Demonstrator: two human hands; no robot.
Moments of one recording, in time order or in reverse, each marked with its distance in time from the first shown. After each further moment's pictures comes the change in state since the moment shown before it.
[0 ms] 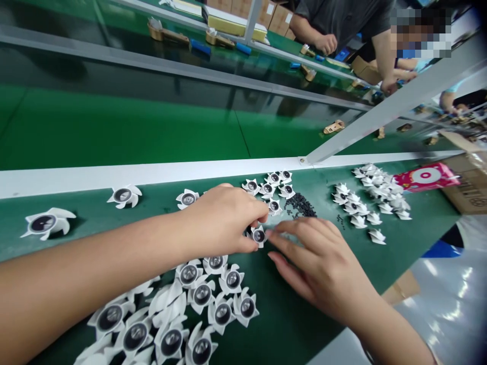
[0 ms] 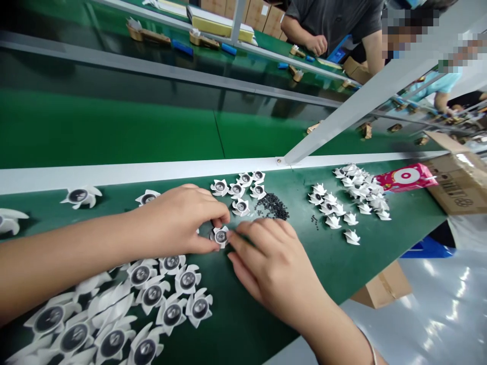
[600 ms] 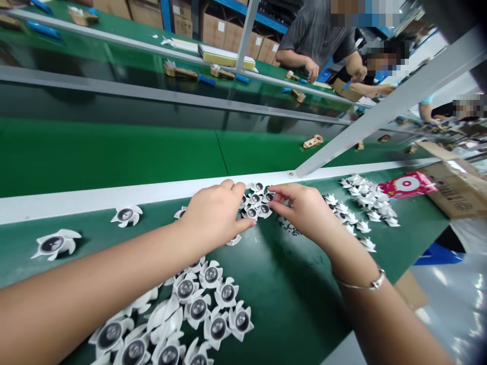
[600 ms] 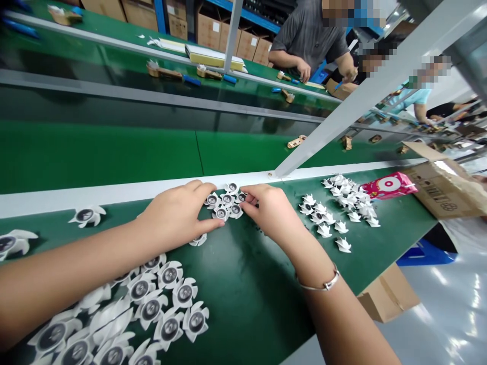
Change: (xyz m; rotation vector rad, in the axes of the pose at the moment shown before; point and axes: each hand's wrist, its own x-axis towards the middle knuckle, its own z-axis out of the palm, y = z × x) left_hand 0.012 0.003 -0.003 0.291 0.205 -0.391; right_hand 0.055 0.077 0.013 0.149 0.030 0.457
